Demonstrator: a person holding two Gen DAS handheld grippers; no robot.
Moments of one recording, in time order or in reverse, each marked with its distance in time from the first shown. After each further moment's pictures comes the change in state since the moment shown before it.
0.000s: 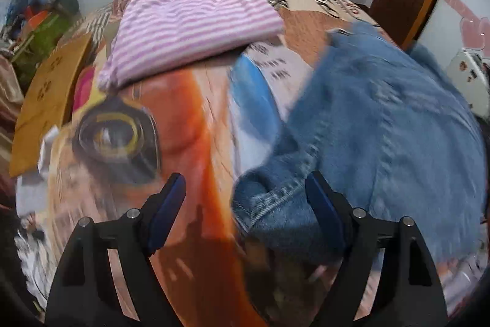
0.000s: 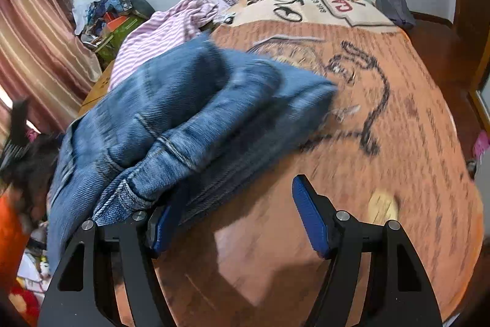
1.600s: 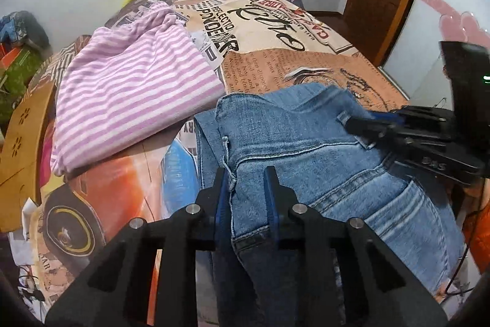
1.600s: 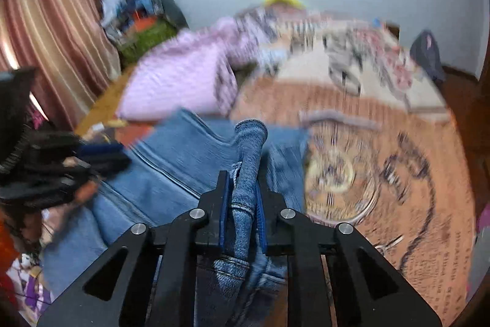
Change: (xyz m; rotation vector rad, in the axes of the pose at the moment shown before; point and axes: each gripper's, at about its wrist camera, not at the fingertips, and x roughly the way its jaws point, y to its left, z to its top) left arm 0.039 -0.058 0.100 0.117 -0.076 -0.070; right arm 0.056 0.040 0.075 -0.173 -0.063 0.056
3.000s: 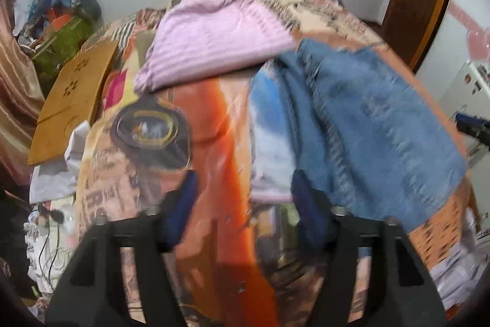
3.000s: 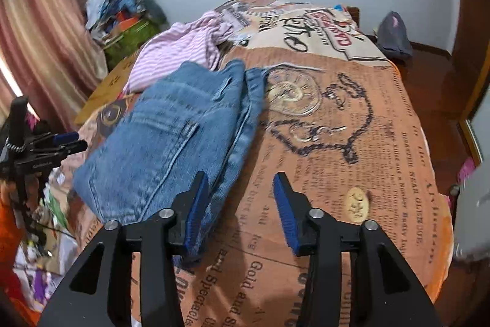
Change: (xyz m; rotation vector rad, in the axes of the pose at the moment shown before) left arm -0.099 0.042 -0.102 -0.144 -0.032 0.148; right arm -0.123 0.016 -0.083 0.079 -0.009 -0.104
